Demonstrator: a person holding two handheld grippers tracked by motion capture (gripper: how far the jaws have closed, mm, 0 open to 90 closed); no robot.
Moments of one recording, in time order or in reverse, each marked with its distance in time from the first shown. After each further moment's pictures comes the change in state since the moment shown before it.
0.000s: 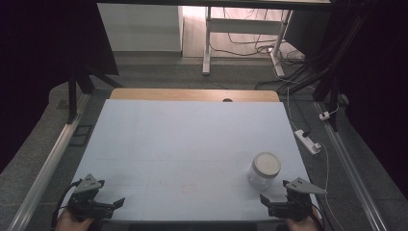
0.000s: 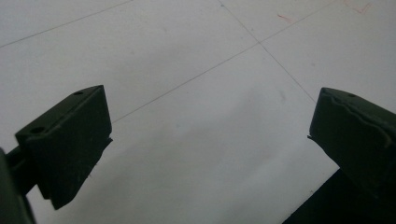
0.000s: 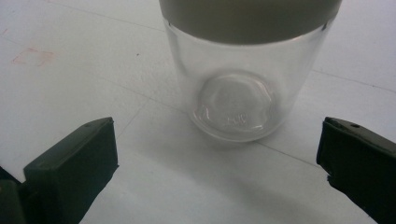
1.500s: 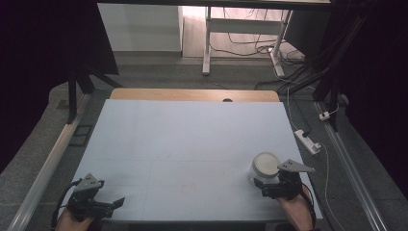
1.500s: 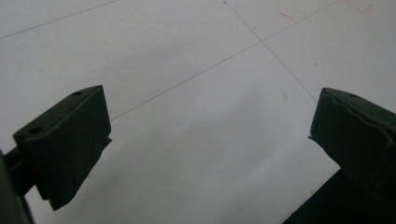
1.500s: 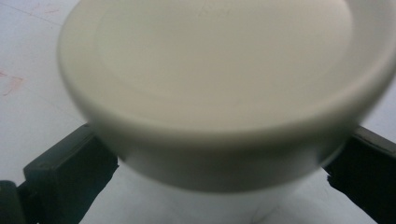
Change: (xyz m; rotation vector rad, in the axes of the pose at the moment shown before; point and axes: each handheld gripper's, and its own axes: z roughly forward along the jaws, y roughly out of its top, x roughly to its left) left arm 0.002 0.000 0.001 0.013 -0.006 -0.018; right arm -0.021 0.029 0.046 0.006 0.040 -0.013
